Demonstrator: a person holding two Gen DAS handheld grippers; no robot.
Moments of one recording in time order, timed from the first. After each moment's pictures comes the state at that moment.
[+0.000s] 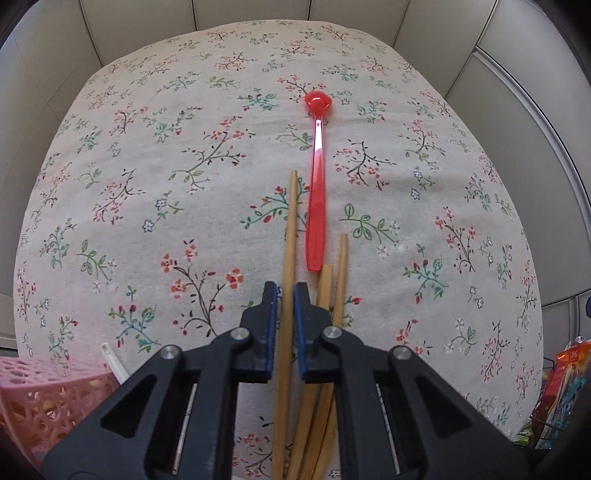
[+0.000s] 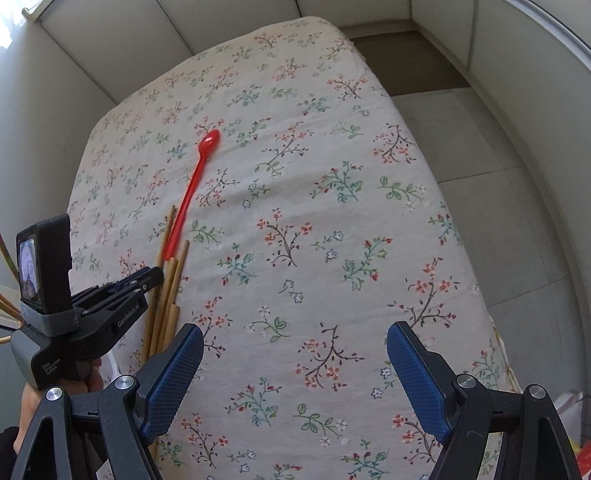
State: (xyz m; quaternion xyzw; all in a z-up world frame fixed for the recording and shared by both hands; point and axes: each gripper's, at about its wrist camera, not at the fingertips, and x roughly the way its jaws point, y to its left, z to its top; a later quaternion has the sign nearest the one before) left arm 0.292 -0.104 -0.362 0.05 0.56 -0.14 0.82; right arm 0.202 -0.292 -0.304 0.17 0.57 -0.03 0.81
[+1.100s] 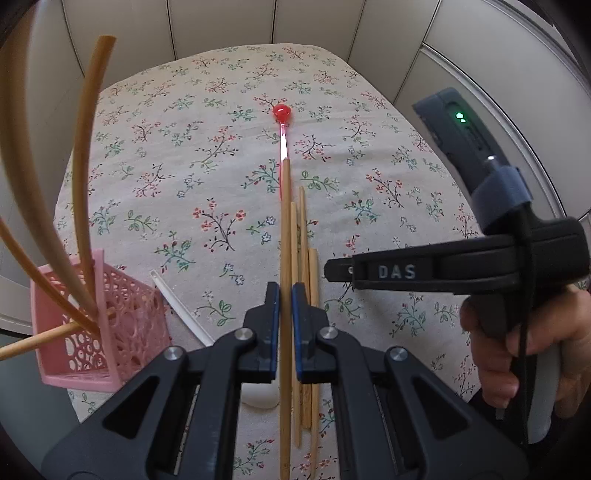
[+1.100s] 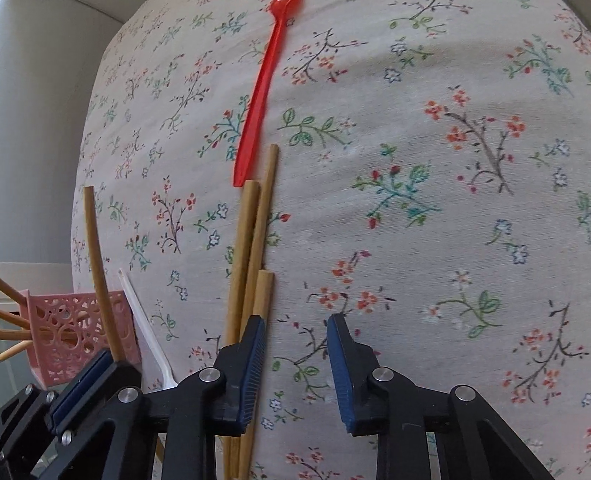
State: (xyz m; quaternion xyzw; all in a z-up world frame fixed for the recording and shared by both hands) left arm 0.217 -0.069 -0.293 0.08 0.54 -0.21 0.81; right arm 0.267 -0.195 -0.407 0.24 0.66 0.06 0.71
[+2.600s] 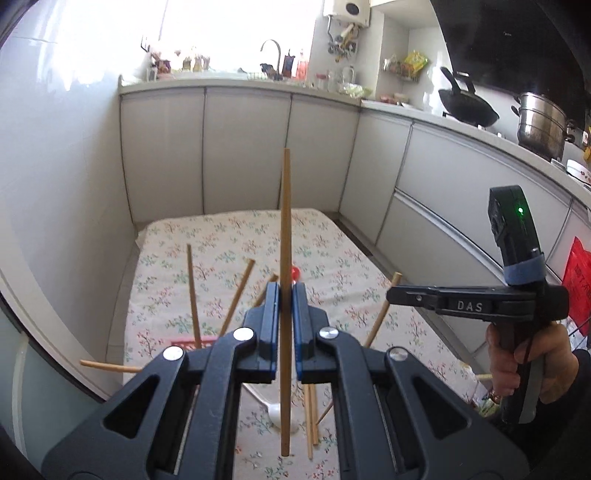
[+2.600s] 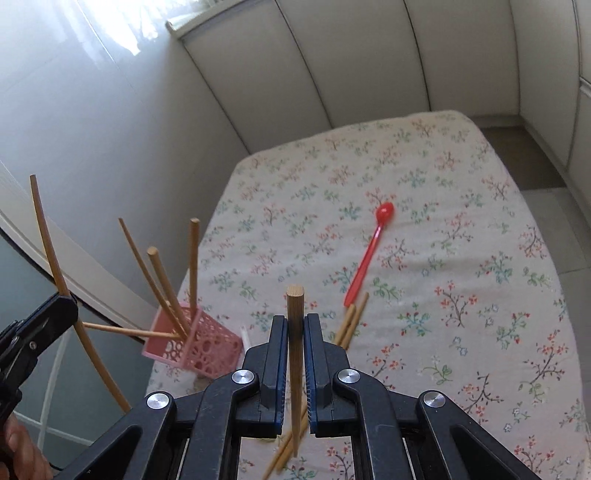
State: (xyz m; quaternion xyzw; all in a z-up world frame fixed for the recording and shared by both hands) left arm 0.135 0.024 -0.152 0.00 0.27 -0.21 0.94; right arm 0.180 -0.182 -0.223 0.16 0.42 0.12 0.89
